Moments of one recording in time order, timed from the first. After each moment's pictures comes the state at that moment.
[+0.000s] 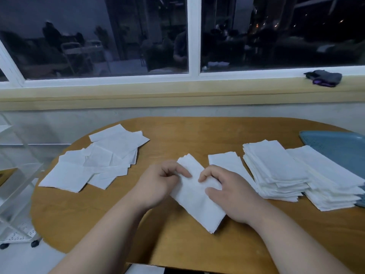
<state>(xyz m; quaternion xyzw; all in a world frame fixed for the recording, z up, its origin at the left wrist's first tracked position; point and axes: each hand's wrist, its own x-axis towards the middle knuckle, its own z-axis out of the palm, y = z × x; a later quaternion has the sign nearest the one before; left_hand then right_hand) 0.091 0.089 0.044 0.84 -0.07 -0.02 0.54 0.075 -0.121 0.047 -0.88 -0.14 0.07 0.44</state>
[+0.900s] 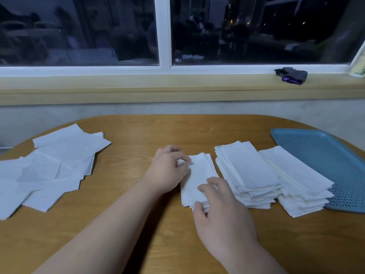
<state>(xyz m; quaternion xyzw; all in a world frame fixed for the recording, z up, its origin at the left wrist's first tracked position) 0.201 -0.004 0.003 0.92 -0.14 0.02 0.37 0.064 -0.147 0.025 -0.98 0.00 -0.05 0.20</state>
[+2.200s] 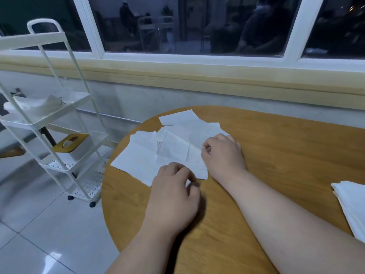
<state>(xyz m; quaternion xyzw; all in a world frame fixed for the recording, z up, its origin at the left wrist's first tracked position) 0.109 0.243 -0.035 0.93 0.09 0.22 0.29 0.249 0.136 -0.016 -0.94 -0.22 -0.12 0.22</state>
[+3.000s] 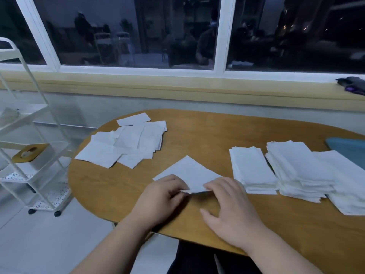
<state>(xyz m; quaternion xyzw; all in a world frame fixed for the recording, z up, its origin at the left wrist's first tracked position) 0.039 0.141 -0.019 0.92 -0.15 0.14 0.33 0.043 -0.080 -0.024 -0.93 -0.27 -0.14 0.23</state>
